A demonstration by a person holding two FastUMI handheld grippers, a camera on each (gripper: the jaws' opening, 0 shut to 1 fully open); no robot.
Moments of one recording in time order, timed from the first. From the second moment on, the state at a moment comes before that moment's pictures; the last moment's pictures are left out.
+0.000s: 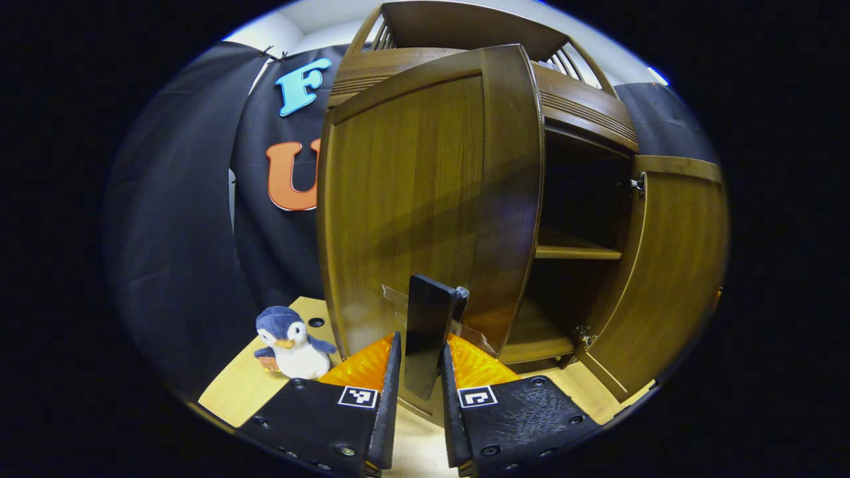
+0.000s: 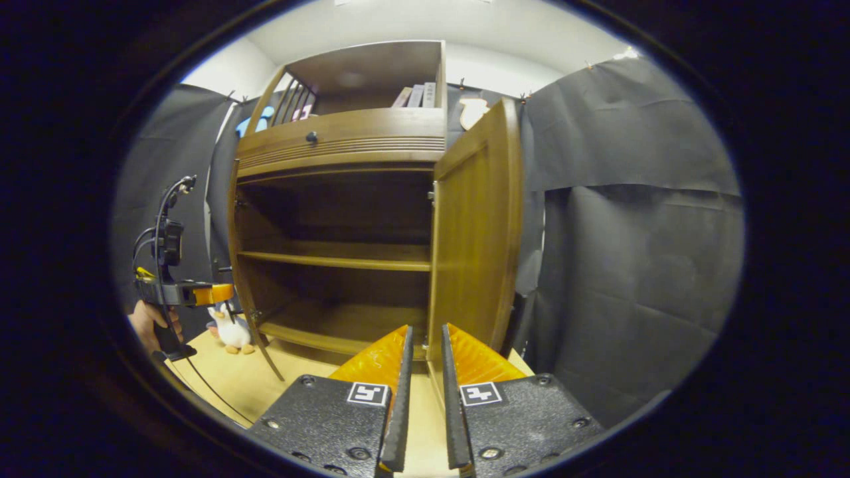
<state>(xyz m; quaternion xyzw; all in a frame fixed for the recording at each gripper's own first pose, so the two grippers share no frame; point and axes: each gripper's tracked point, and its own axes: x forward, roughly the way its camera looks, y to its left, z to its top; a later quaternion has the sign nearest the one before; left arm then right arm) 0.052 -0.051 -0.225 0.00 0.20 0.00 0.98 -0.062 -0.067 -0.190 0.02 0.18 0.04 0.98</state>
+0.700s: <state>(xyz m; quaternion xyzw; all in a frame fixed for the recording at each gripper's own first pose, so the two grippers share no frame) 0.015 0.009 -0.215 0.00 0.20 0.05 0.98 -0.050 -0.038 -0.202 0.03 0.19 0.06 0.98</state>
